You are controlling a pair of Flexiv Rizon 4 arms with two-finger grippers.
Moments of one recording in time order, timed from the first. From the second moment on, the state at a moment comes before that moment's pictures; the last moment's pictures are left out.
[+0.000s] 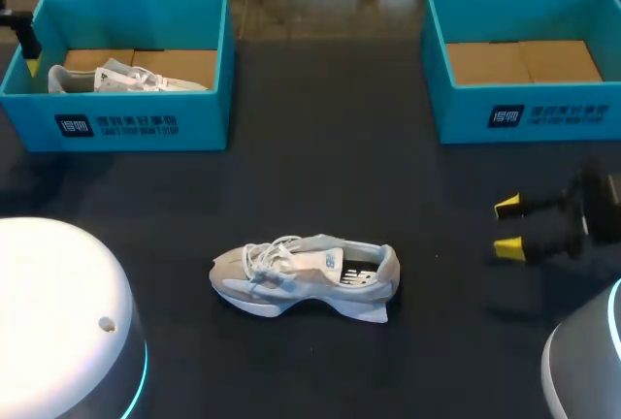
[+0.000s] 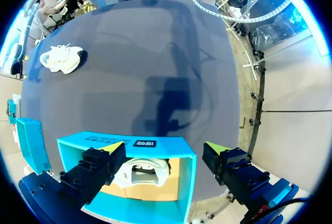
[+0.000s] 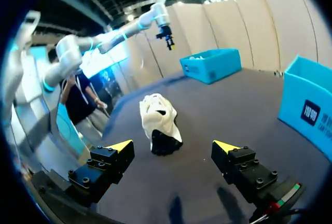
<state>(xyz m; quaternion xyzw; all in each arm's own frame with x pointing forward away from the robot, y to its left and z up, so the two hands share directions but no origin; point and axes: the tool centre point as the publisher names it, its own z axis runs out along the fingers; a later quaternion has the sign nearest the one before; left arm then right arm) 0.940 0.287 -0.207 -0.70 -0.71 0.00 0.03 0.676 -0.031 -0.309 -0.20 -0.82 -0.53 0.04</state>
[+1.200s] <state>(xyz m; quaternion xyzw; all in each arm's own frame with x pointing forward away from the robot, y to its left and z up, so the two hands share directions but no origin) 0.940 0.287 -0.207 -0.70 -0.71 0.00 0.03 0.635 -0.017 -0.377 -0.13 -0.76 -0.63 -0.05</state>
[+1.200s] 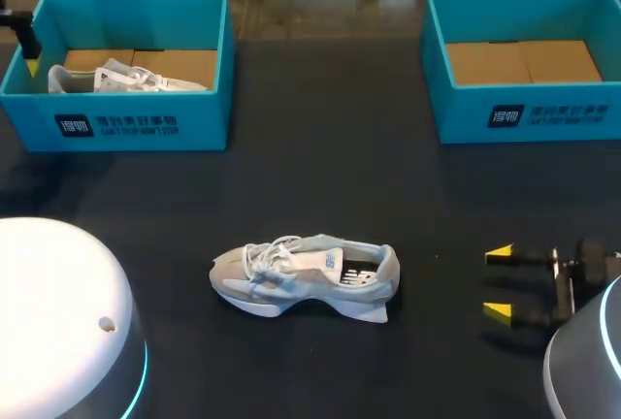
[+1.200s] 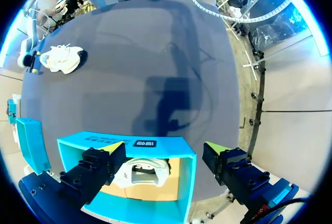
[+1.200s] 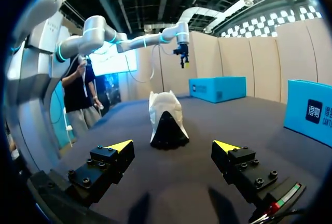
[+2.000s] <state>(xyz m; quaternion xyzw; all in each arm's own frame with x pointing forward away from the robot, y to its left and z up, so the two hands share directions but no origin) 0.940 0.287 -0.207 -0.70 -0.71 0.00 0.03 0.627 0.028 -0.388 -0.11 -0.77 -0.62 -0.06</state>
